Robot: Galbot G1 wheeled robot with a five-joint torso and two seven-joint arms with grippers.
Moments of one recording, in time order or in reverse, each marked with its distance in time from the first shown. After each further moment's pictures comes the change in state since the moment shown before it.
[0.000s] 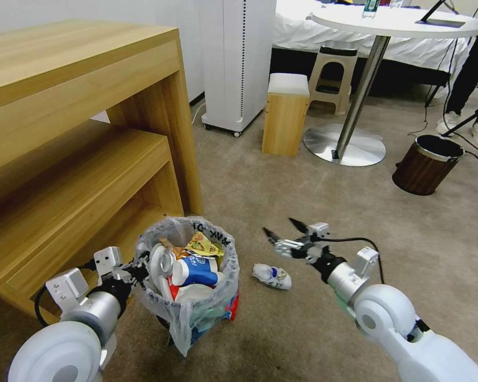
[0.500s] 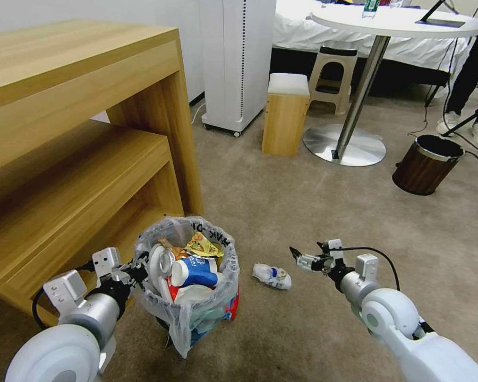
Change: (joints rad) left arm 0.020 -0.013 -0.002 -0.037 -0.005 -0.003 0.001; right arm 0.044 0.033 -0.013 -0.247 -0.143 -0.080 -0.091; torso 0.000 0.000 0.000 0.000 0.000
